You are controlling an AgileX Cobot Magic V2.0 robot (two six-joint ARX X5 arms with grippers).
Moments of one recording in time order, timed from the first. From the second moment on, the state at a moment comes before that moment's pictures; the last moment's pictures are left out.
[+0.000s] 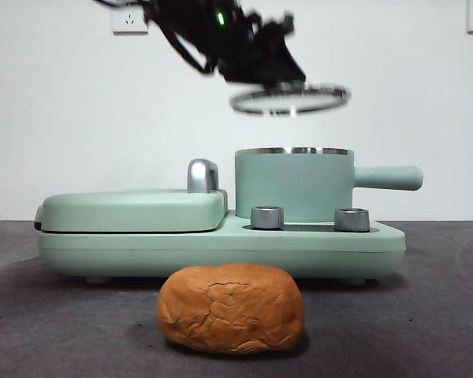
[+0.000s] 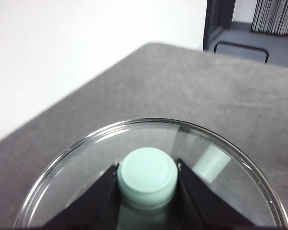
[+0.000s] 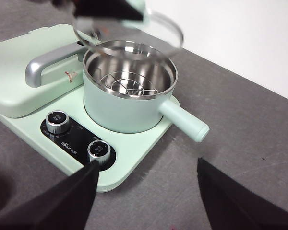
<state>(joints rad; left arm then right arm) -0.60 1.84 1.53 0.05 0.35 0.19 0.08 0.54 0.71 -0.54 -0.39 -0.34</state>
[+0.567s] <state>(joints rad) -0.52 1.56 1.53 -0.30 0.36 0.17 0.18 0.56 0.71 -0.57 -0.39 -0.33</state>
